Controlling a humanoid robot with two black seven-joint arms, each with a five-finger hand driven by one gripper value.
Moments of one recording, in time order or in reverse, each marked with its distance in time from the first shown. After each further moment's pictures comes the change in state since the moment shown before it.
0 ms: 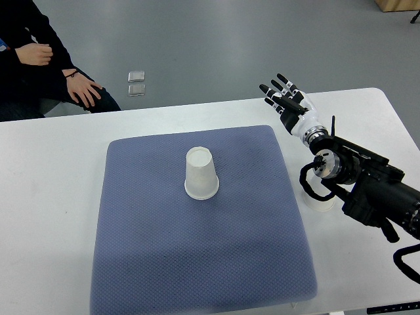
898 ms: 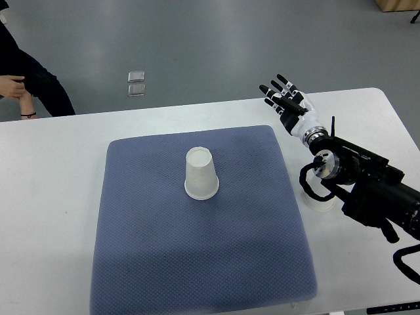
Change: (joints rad) left arm 0.005 0.000 -0.003 0.001 0.001 0.000 -0.003; right arm -0.002 0.001 -0.001 0.000 0.000 -0.002 0.000
